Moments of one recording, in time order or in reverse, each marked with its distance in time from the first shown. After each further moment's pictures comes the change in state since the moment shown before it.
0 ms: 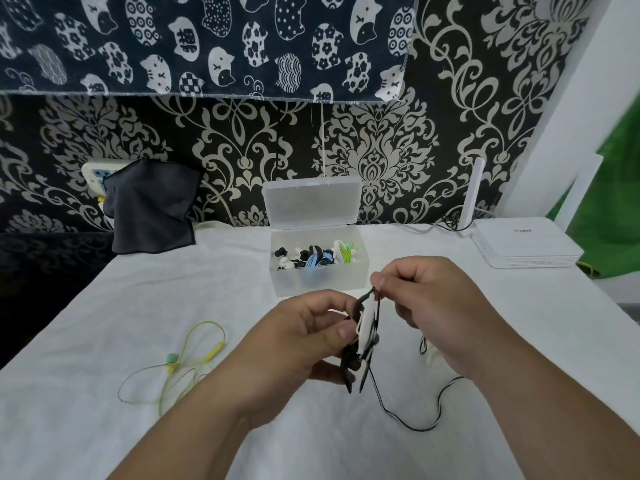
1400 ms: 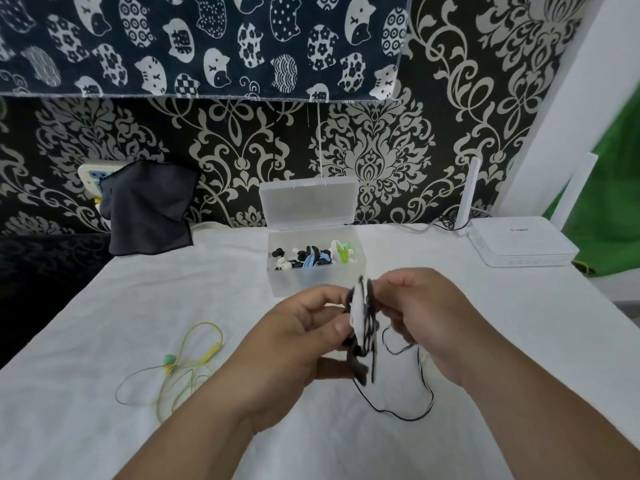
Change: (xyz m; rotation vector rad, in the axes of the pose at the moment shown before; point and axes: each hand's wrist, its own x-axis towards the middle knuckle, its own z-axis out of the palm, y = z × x) left_hand 0.002 -0.002 0.008 -0.134 0.039 0.037; right_hand 0.002 0.009 0.006 -0.033 -0.024 0.115
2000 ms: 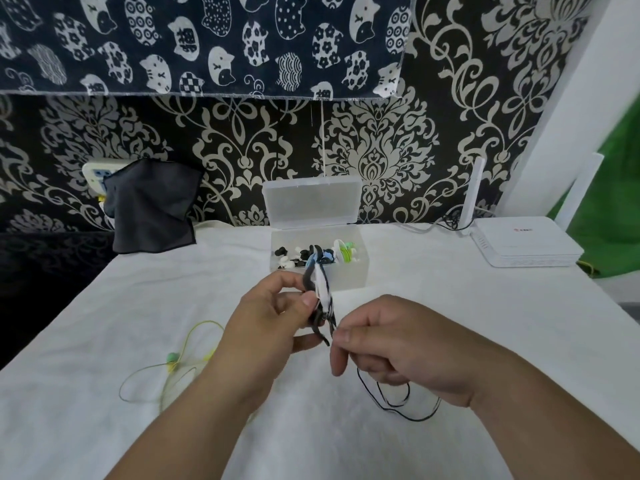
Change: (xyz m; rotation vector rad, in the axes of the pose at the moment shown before) left_hand 0.006 0.000 -0.022 0.212 0.398 0.068; right_hand -0.019 -0.013 0.007 0.103 -0.615 -0.030
